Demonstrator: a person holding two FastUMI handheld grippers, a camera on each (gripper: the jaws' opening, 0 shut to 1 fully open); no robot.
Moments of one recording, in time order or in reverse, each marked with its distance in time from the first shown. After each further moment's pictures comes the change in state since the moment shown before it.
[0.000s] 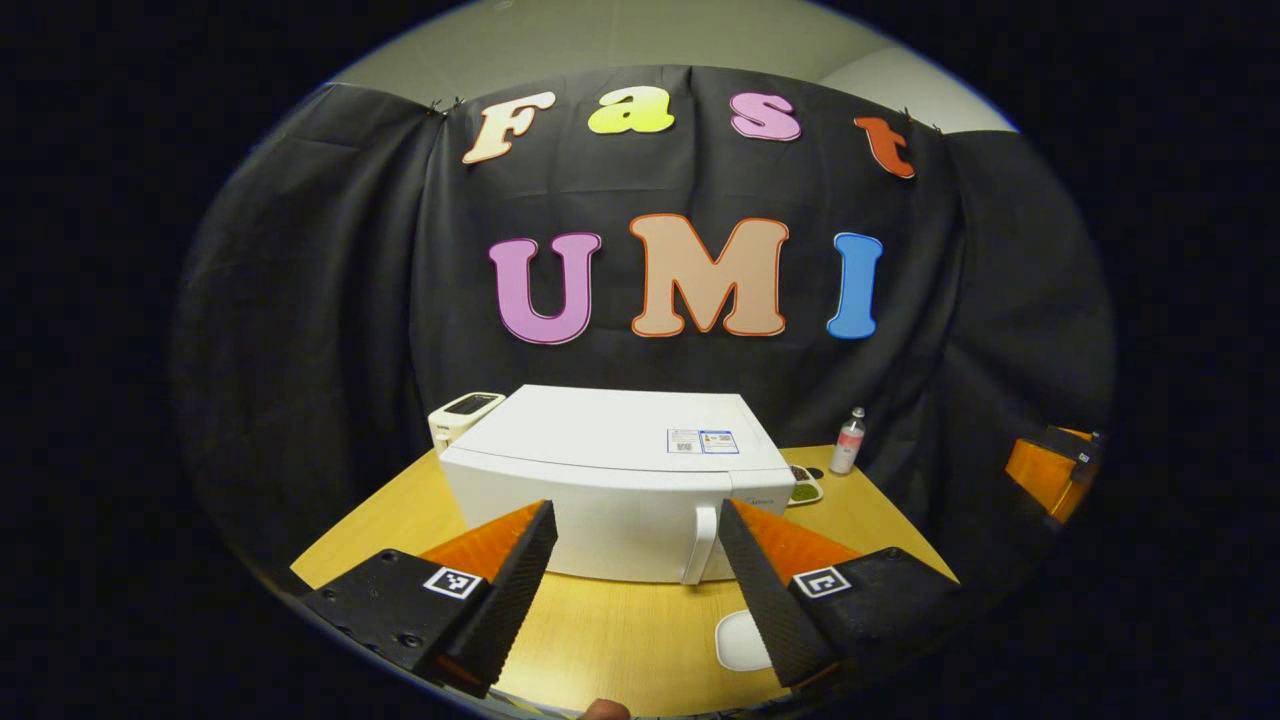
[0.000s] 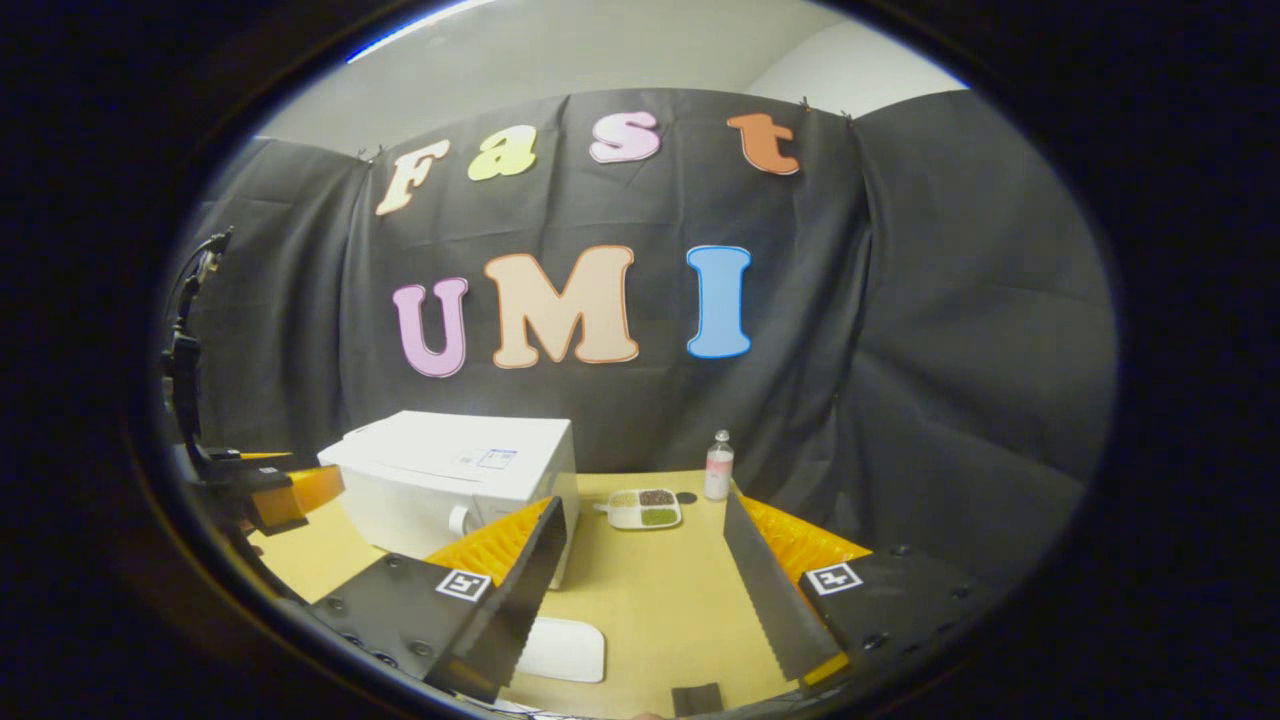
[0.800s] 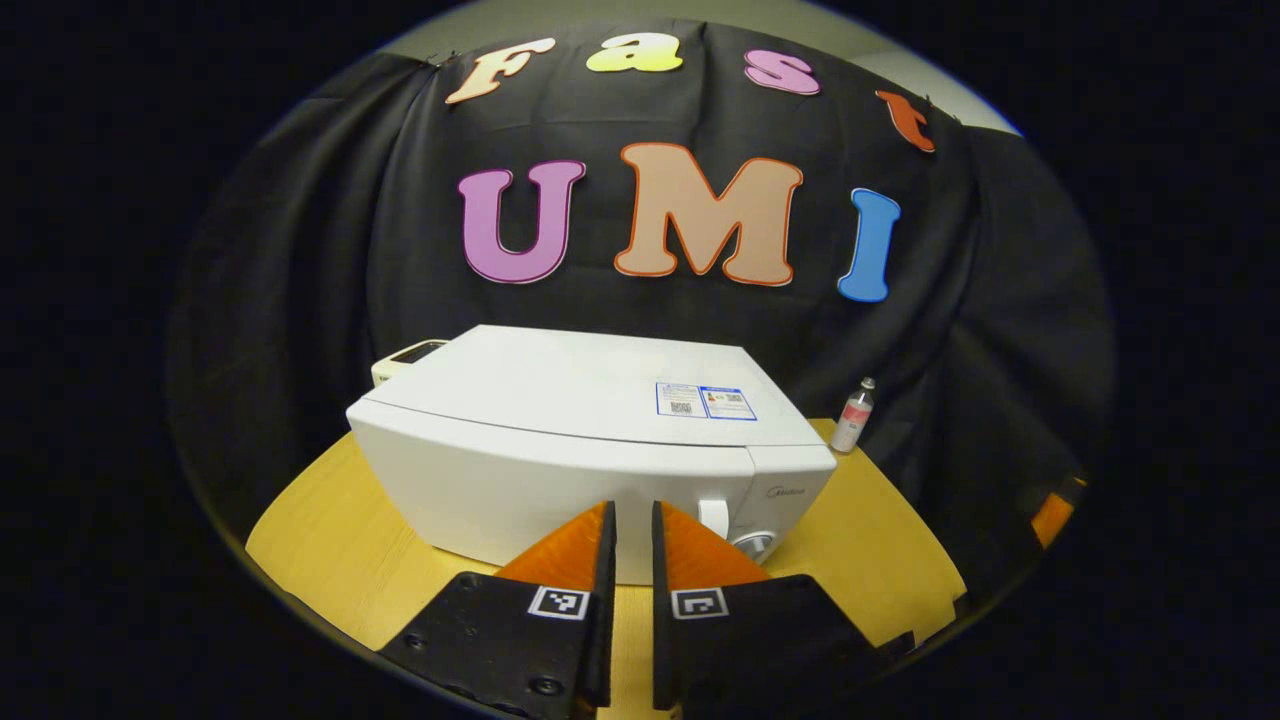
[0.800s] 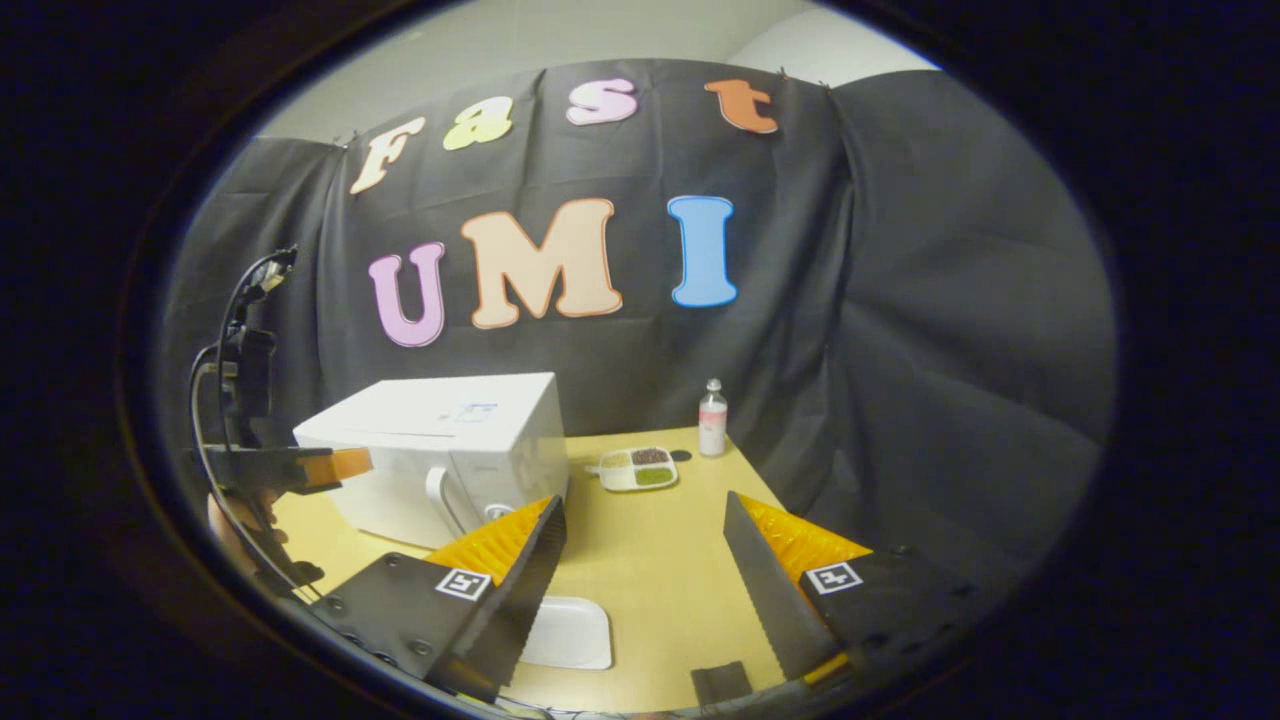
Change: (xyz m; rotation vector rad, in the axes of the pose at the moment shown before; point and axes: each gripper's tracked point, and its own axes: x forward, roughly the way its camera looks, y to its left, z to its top) left arm 0.090 -0.014 -0.056 -0.061 0.118 -0.095; right arm 0.020 0.003 -0.061 0.013 0.067 -0.055
